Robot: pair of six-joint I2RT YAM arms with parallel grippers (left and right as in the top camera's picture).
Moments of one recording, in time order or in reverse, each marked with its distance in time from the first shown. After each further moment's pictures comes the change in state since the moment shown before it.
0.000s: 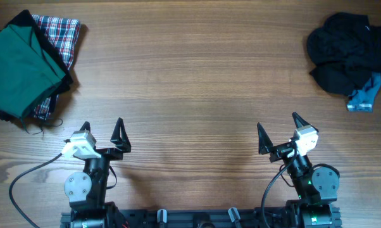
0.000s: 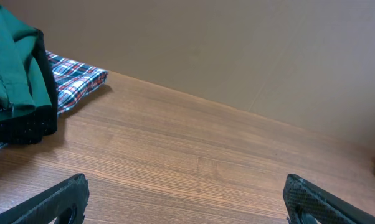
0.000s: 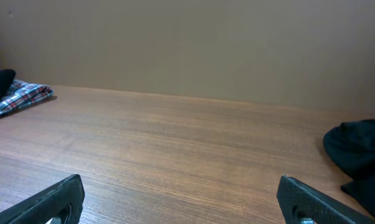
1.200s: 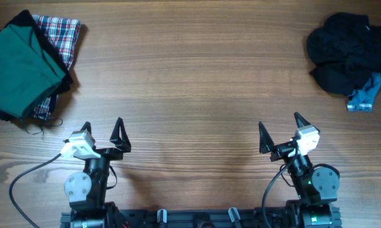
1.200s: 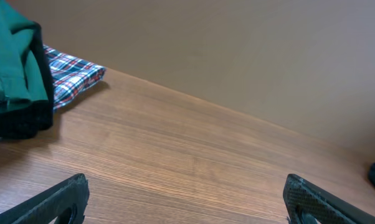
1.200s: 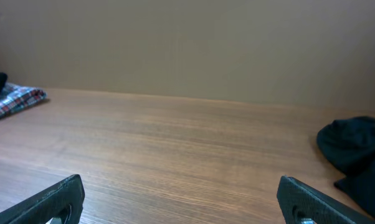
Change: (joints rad) left arm 0.000 0.000 0.000 0.000 0.005 -0.041; right arm 0.000 0.000 0.000 0.002 0.026 0.014
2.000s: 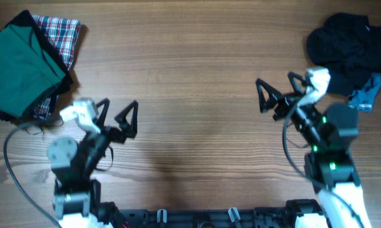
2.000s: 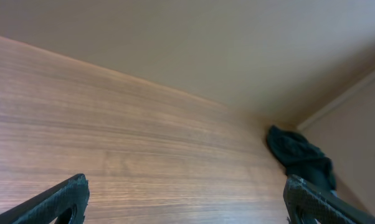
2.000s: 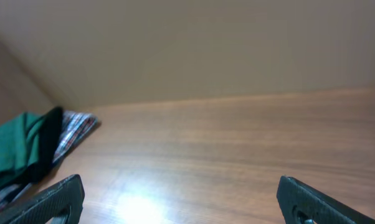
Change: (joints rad) left arm 0.000 0.593 0.358 0.119 0.372 -0.076; right arm -0.002 0.805 0.582 0.044 -0.161 0.222
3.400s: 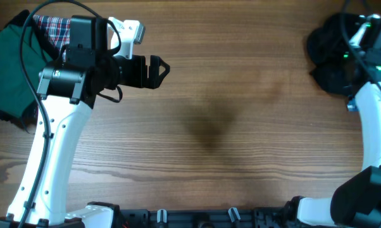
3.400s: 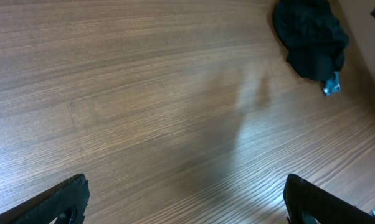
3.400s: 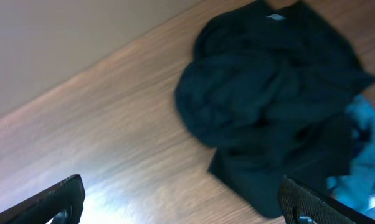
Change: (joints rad) left arm -0.283 0.843 1.157 -1.047 -0.079 0.366; right arm -0.338 0.713 0.718 -0.527 0.363 0.016
